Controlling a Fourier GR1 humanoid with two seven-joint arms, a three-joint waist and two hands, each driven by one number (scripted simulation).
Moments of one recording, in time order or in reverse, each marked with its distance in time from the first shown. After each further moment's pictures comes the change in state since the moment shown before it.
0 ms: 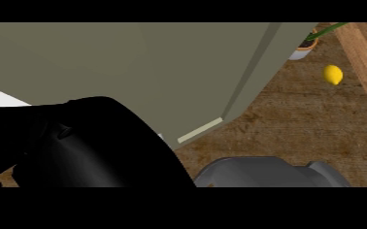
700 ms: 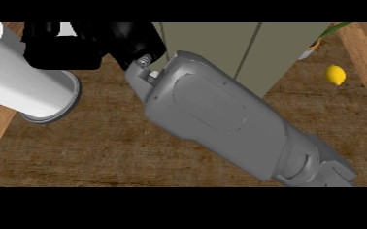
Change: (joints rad) left arm 0.028 0.038 0.166 0.044 0.117 -0.130 0.062; right arm -0.223 0.003 -0.140 0.671 -0.136 -0.028 -0.359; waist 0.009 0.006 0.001
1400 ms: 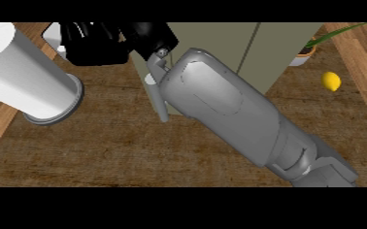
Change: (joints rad) left arm -0.017 -0.009 0.043 0.007 0.018 0.000 0.029; right arm 0.034 -0.011 0.003 0.134 0.012 0.121 -0.262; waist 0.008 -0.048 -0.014
